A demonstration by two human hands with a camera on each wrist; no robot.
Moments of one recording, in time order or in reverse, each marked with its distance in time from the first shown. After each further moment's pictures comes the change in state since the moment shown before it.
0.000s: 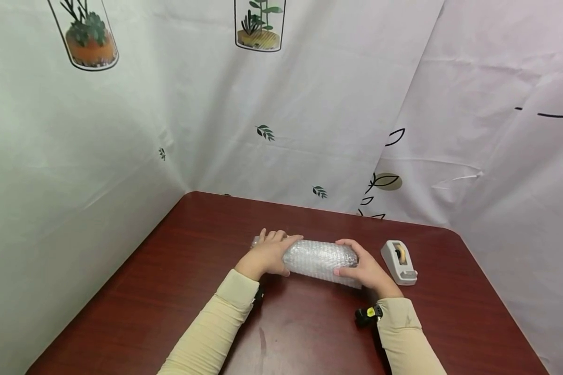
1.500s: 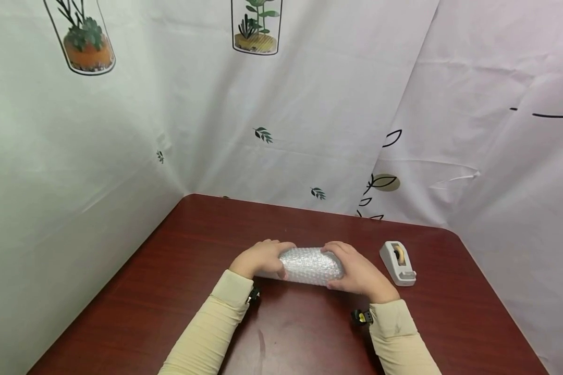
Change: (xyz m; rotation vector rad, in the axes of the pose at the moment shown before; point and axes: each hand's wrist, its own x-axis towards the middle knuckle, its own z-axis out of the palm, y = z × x) left_hand -0.004 -0.006 -0.010 -0.167 -0.133 -0.027; right_hand -0.001 -0.047 0.010 -0.541 -0.053 -0.369
